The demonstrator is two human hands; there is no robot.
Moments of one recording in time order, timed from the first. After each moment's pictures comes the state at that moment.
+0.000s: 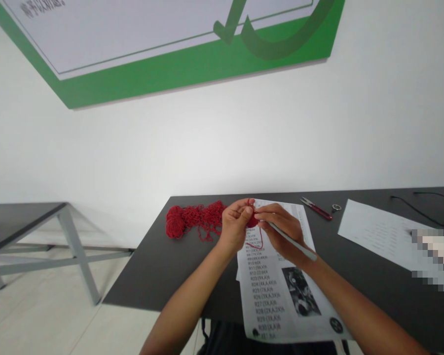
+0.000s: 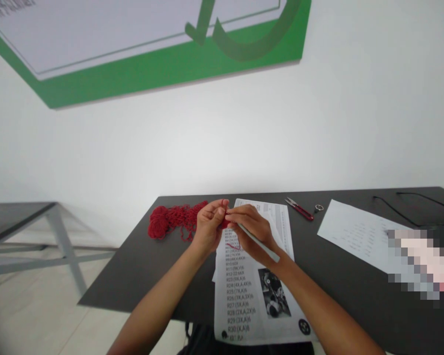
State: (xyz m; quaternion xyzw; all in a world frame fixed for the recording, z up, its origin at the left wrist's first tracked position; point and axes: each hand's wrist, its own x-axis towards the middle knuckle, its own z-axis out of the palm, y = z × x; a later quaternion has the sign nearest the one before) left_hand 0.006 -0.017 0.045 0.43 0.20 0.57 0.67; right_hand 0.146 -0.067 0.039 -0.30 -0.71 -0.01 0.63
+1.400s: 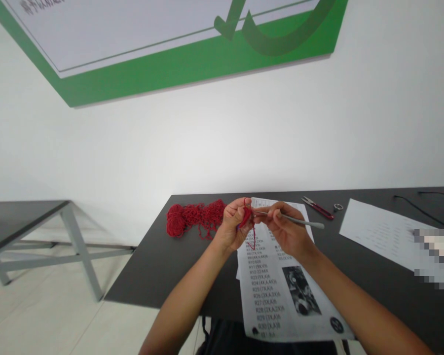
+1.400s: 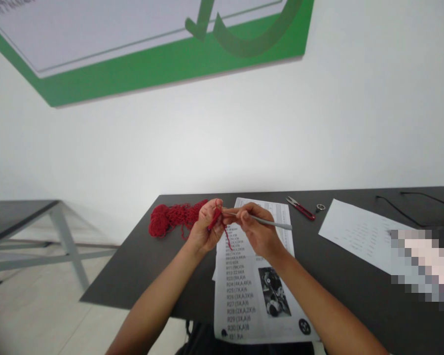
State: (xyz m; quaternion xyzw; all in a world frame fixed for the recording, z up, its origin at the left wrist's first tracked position) left_hand -0.007 -0.015 0.052 0.41 0.13 0.50 0.75; right_hand 0.138 -0.070 0.045 -0.22 -0.47 0.50 0.69
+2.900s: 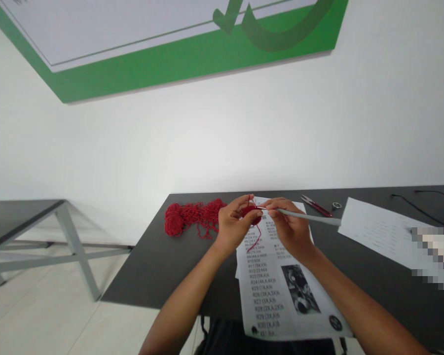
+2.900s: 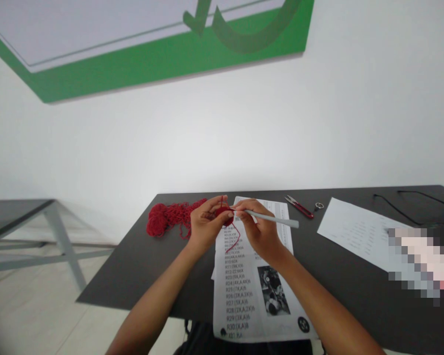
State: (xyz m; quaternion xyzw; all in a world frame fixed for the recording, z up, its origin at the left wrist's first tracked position) left_hand -0.003 -0.016 0.049 0.64 0.29 0.58 0.42; right_hand 0.148 -0.067 0.045 -0.34 -0.62 0.12 0.69
